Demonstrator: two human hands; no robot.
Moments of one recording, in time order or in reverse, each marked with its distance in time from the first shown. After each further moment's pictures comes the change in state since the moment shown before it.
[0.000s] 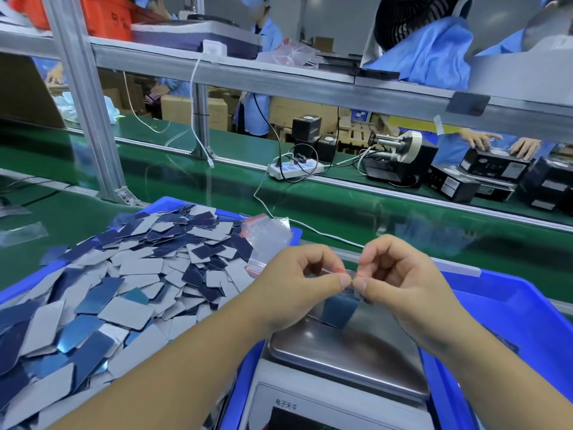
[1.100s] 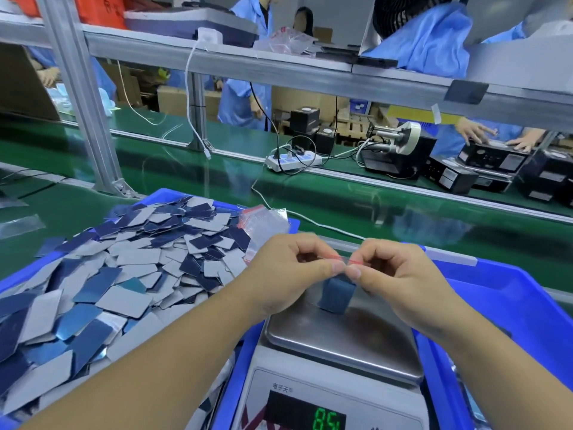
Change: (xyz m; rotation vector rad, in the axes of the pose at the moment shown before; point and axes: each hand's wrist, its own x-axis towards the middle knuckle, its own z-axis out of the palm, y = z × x) left_hand 0.001 -0.002 -0.005 -0.005 0.021 0.026; right_hand 0.001 0.003 -0.008 -0.277 -0.078 -0.011
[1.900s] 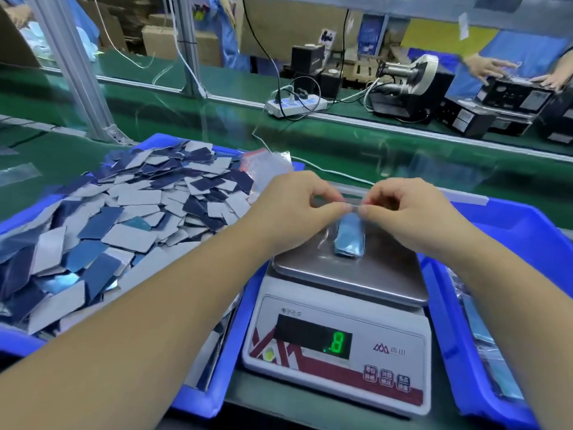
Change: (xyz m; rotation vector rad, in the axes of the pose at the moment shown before) left_hand 0.002 -0.012 0.002 0.605 0.090 0.065; right_hand 0.005 0.022 -0.010 -0.536 0.059 0.202
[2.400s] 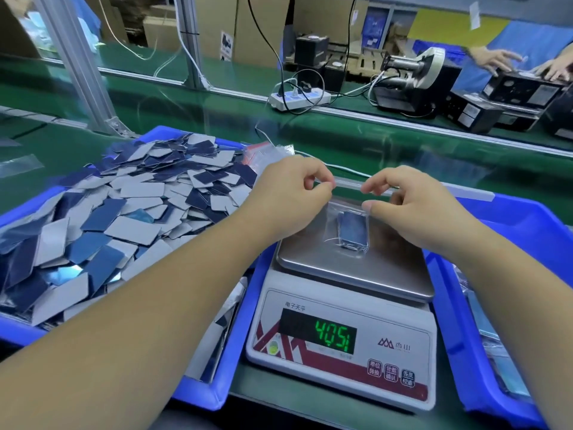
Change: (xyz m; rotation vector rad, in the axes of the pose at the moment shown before) left_hand 0.003 -0.006 -0.006 0.030 0.066 -0.081; right_hand 0.000 0.003 0.003 -0.055 0.020 -0.024
